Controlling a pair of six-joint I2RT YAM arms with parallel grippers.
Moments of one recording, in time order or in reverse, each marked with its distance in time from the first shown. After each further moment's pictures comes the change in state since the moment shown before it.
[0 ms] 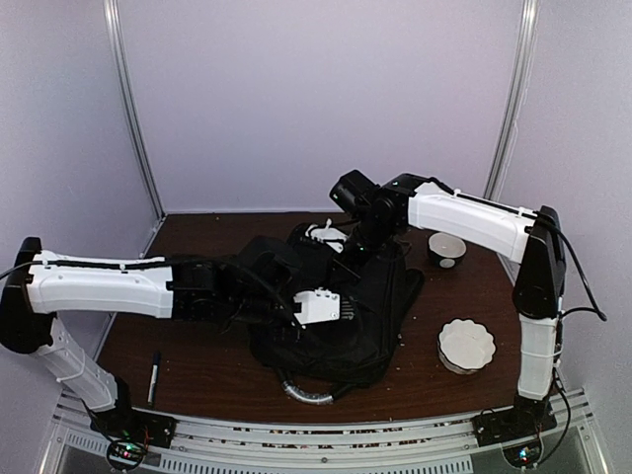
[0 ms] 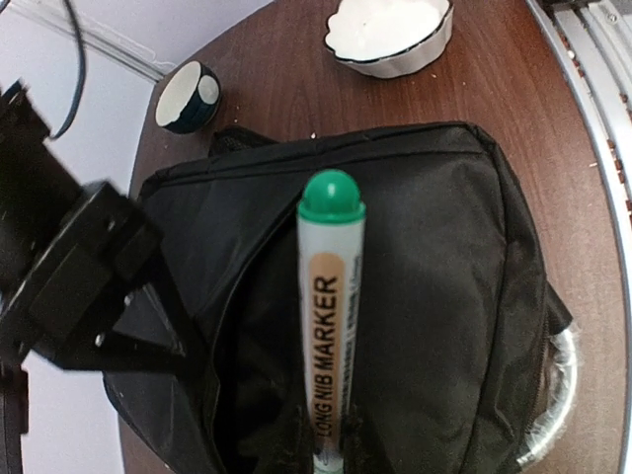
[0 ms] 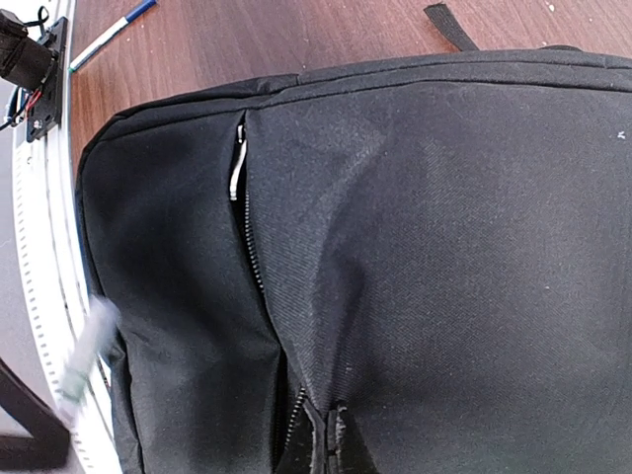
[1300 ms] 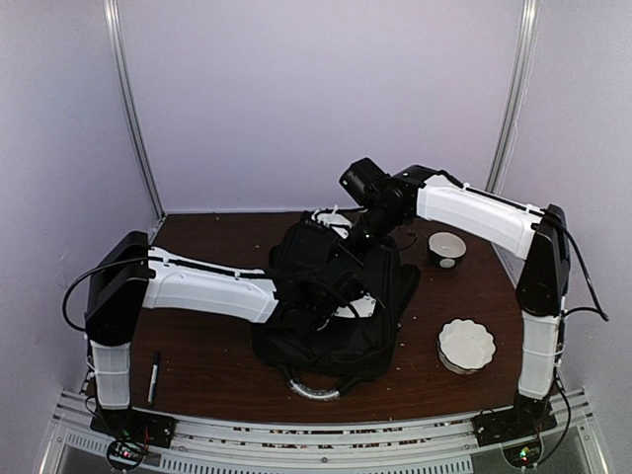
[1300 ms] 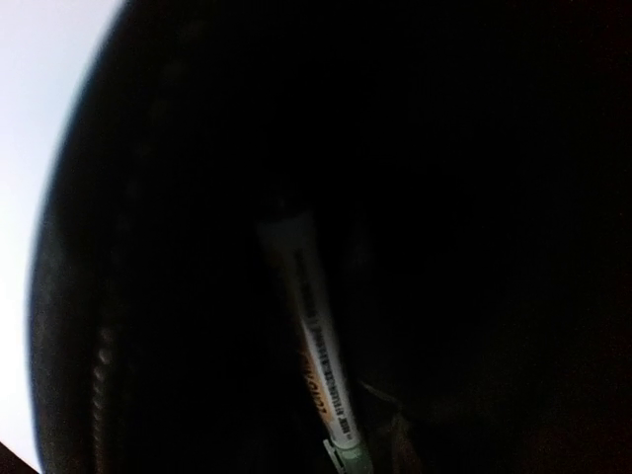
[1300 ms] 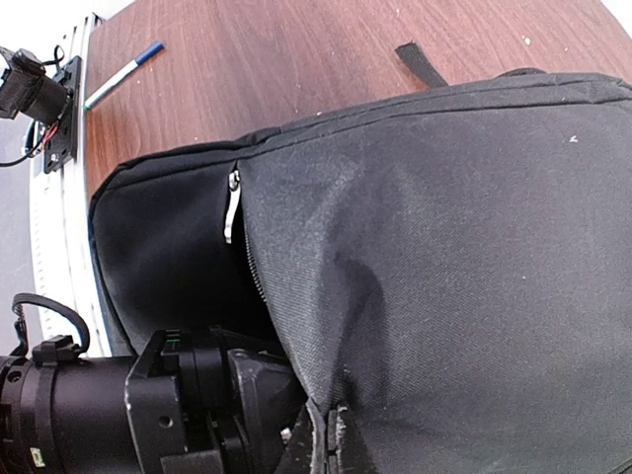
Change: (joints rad) left arm 0.021 0.515 0.293 0.153 -0.615 0.356; right arm -0.043 -0.014 0.021 0.029 -0.069 0.005
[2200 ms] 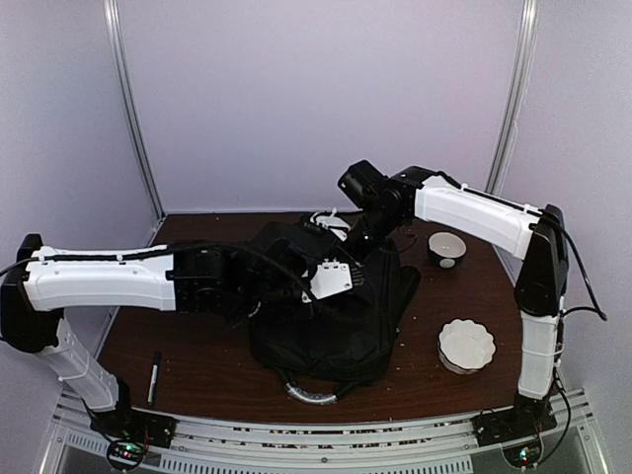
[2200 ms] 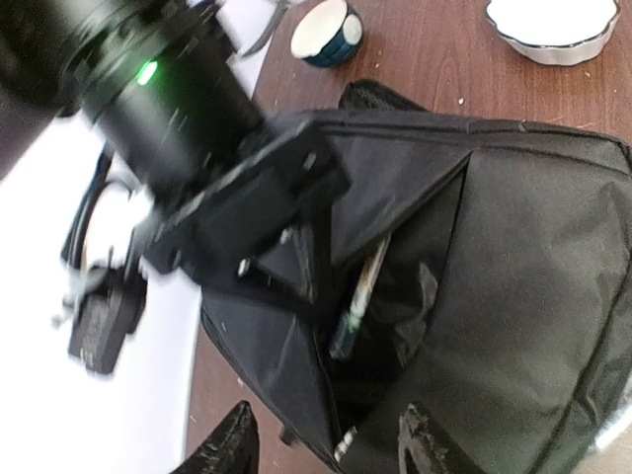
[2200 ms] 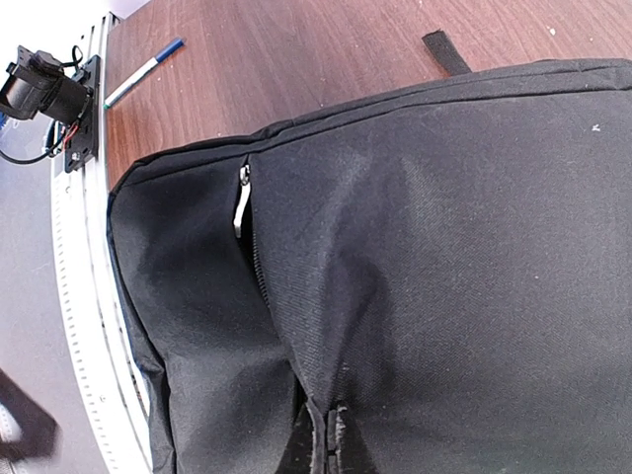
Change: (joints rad) left arm -0.091 -0.451 -0.102 -0.266 0.200 -0.446; right arm 0.002 0.007 0.005 -0.020 -0.047 0.025
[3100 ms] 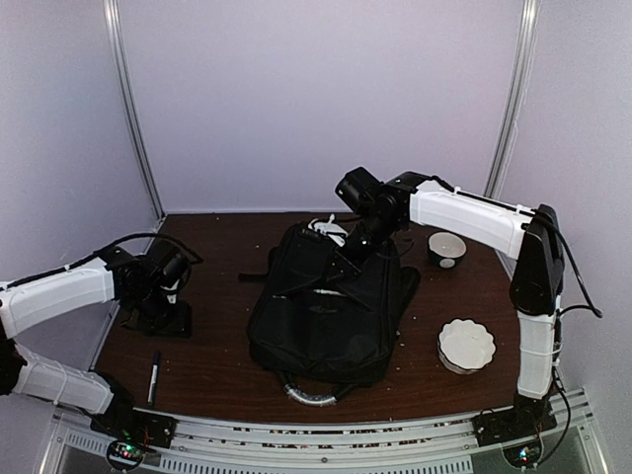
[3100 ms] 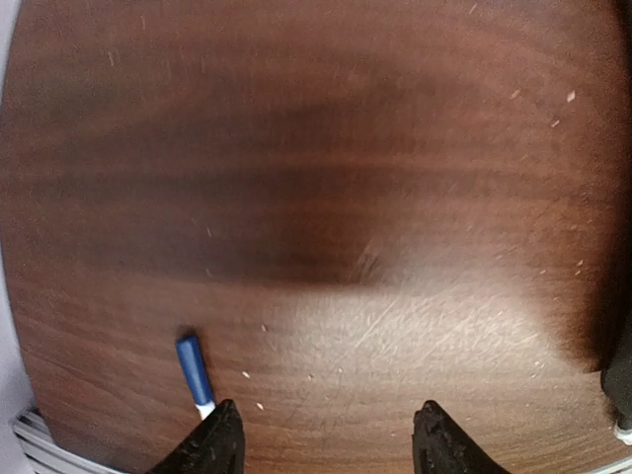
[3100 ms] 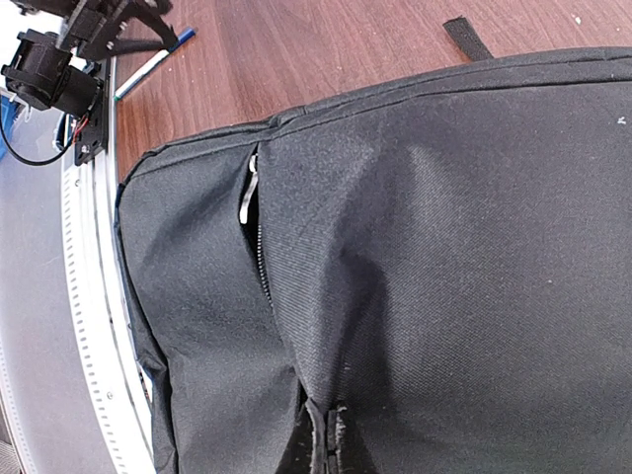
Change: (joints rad) left arm 0.701 -0.374 -0.524 -0.476 0.374 -1.120; right arm 0.000 0.026 -0.015 0.006 -0.045 -0.005
